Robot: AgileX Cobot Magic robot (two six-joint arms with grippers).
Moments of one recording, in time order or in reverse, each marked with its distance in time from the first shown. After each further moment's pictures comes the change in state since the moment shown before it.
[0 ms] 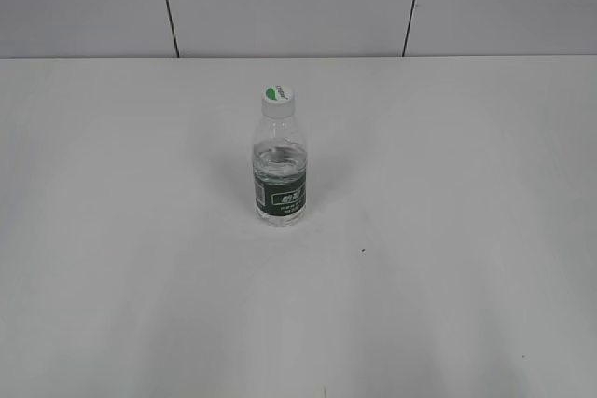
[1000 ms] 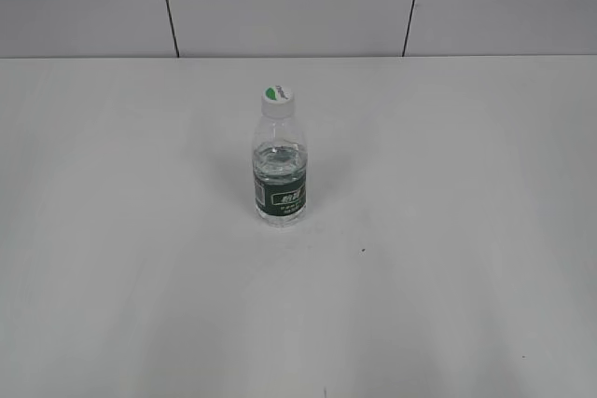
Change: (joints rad) left arm 0.000 0.000 0.000 0.006 0.000 0.000; right arm 0.000 0.000 0.000 0.000 0.000 0.000
